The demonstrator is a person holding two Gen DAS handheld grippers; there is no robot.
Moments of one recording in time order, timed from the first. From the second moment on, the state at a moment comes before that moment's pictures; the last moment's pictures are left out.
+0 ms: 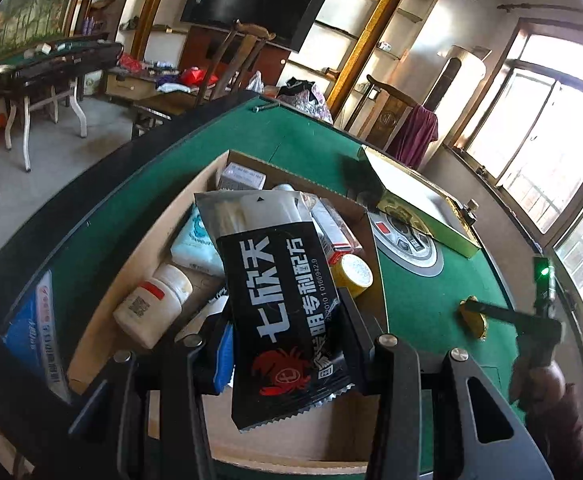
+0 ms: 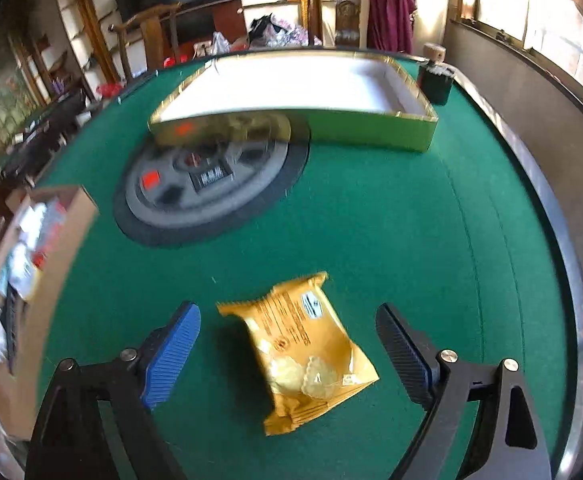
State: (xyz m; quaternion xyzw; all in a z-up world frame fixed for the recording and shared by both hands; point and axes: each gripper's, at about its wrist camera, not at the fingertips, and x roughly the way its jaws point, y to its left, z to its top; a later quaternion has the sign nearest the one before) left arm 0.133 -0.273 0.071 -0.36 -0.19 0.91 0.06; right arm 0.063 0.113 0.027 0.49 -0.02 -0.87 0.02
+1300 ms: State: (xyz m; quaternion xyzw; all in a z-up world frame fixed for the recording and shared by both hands) left arm 0.144 -0.257 0.044 -0.39 -0.10 0.91 0.09; right arm 0.066 -0.163 0.035 0.52 -0.02 -0.81 0.28
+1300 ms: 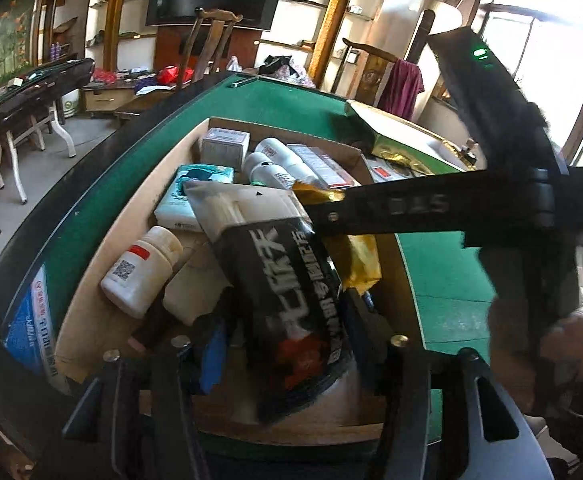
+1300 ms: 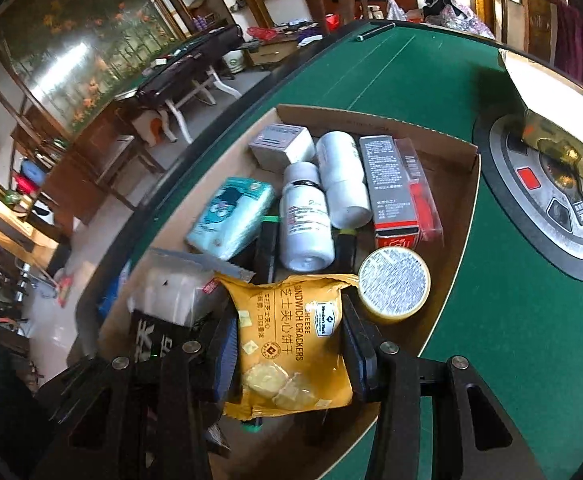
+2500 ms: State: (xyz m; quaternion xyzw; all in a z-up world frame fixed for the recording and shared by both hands) left arm 0.188 -0.268 0.147 -0.25 -0.10 0.96 -0.10; right arm 0.133 -0.125 0.101 0.31 0.06 -0.93 0.21
